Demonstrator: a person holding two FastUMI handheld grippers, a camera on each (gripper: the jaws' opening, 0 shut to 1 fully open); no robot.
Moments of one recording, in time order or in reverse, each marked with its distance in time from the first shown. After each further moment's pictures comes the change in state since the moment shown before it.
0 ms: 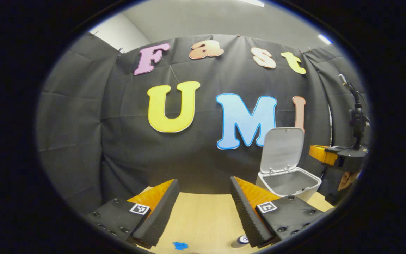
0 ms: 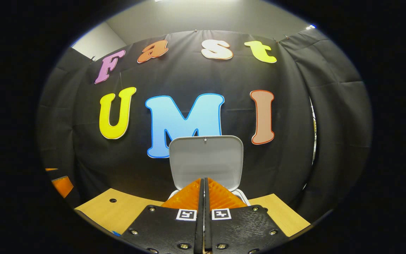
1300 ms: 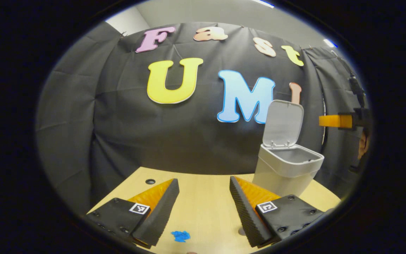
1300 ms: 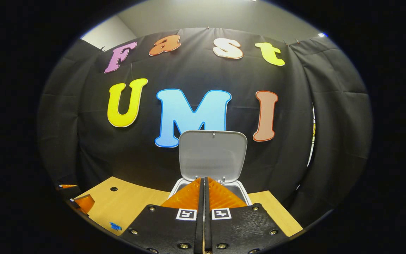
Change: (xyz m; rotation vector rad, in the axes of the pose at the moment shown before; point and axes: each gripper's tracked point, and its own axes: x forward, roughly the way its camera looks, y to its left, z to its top) left arm -0.004 0.037 -0.128 -0.045 0.123 -0.078; right arm -0.047 0.014 -0.003 -0.079 0.062 0.007
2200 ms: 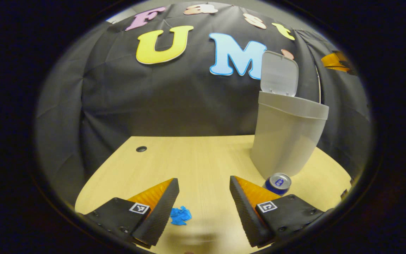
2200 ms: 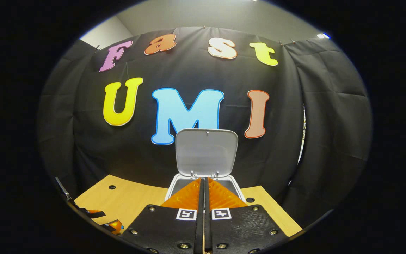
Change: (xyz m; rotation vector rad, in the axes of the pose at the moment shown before) left arm 0.022 0.015 -0.165 0.050 0.246 -0.047; right arm -0.026 -0.004 -0.002 -0.007 0.054 -0.064
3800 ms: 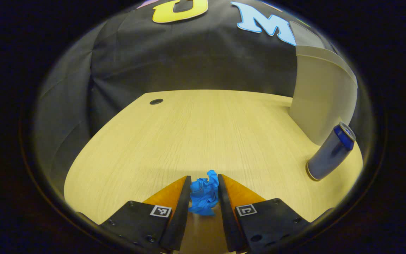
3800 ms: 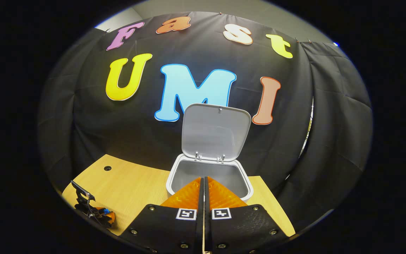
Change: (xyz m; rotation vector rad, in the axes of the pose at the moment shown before) left arm 0.063 0.078 -0.129 -0.039 0.267 0.136; right arm 0.015 0.025 -0.035 -0.087 0.146 0.015
